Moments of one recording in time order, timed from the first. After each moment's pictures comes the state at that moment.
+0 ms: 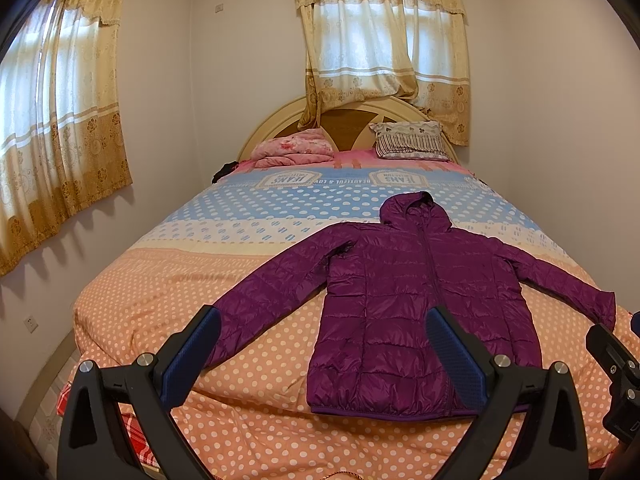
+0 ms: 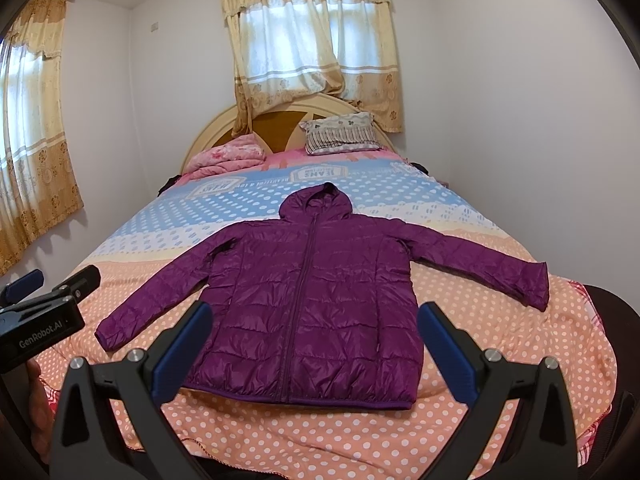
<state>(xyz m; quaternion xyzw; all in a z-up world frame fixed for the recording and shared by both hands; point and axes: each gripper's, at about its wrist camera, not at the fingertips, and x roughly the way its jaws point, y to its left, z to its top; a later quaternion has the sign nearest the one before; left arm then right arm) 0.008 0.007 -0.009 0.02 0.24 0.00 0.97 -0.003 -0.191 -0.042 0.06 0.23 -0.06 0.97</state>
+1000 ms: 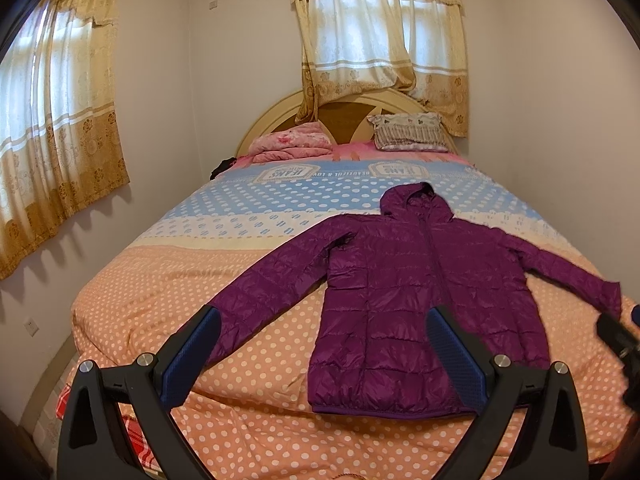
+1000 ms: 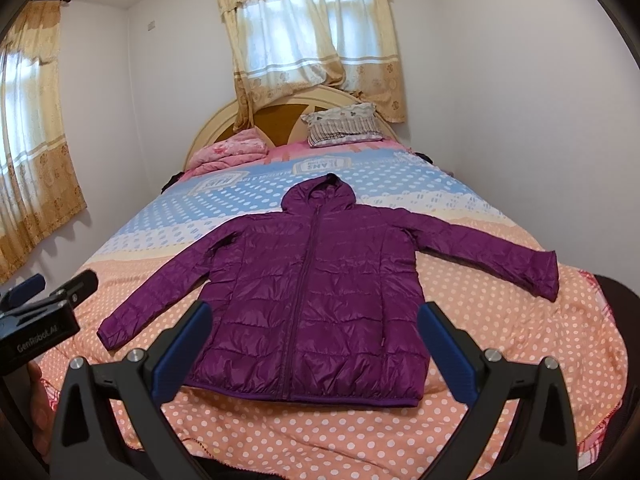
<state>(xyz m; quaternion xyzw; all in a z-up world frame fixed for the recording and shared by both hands) 0.024 0.006 -0.028 0.04 0.25 0.00 0.97 0.010 -0.214 -0.056 0.09 0.24 -0.04 0.97</state>
